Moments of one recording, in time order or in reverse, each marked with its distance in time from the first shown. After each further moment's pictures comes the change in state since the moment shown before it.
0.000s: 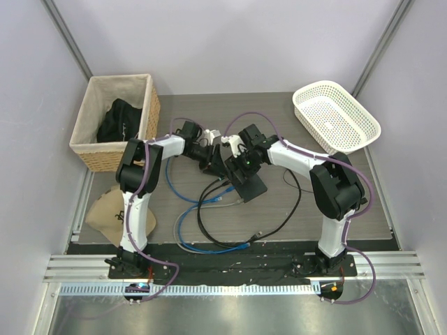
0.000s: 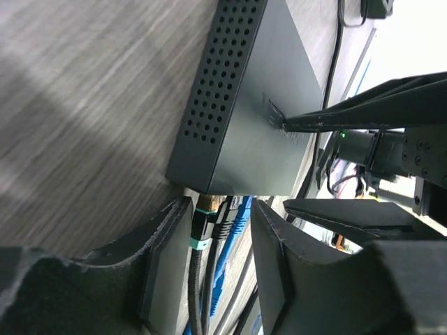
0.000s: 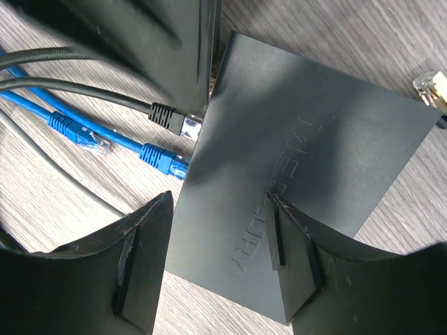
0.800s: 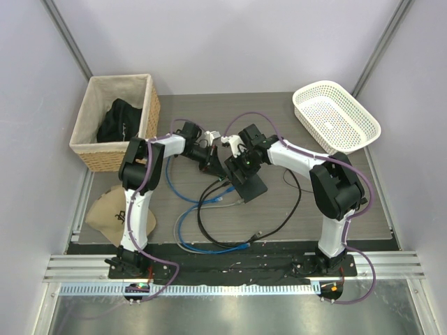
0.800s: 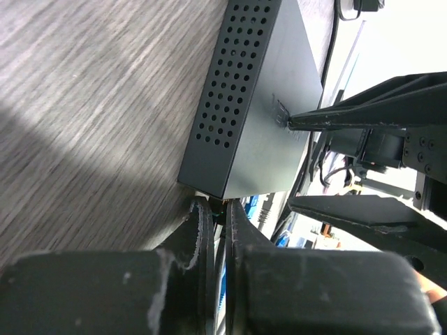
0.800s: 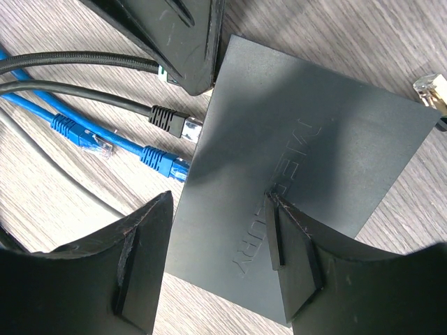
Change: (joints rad) left arm 0.007 0.059 0.045 -0.058 0.060 0.045; right arm 0.000 0.002 0.001 0.002 -0.004 -0.003
